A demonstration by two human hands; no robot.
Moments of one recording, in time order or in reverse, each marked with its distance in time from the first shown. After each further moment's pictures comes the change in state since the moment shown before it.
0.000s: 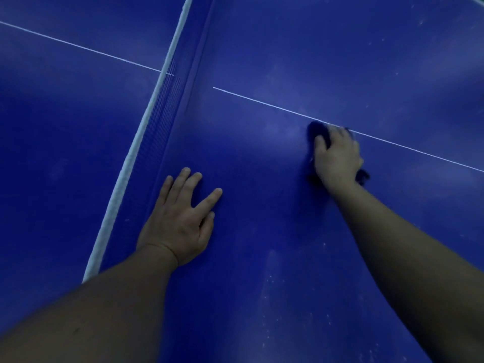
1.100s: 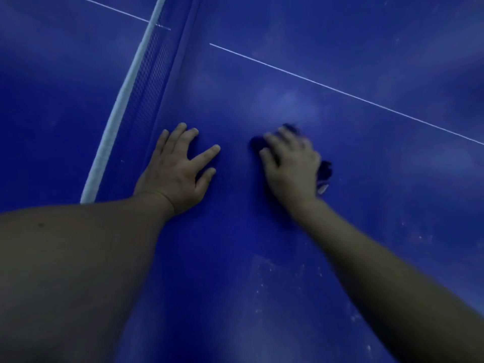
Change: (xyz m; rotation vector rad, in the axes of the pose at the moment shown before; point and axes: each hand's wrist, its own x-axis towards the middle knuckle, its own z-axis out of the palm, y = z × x) left_hand -0.001 -0.003 0.004 -0.020 0.040 0.030; right_hand -0.138 -0.017 0.010 -0.032 -0.025 -0.424
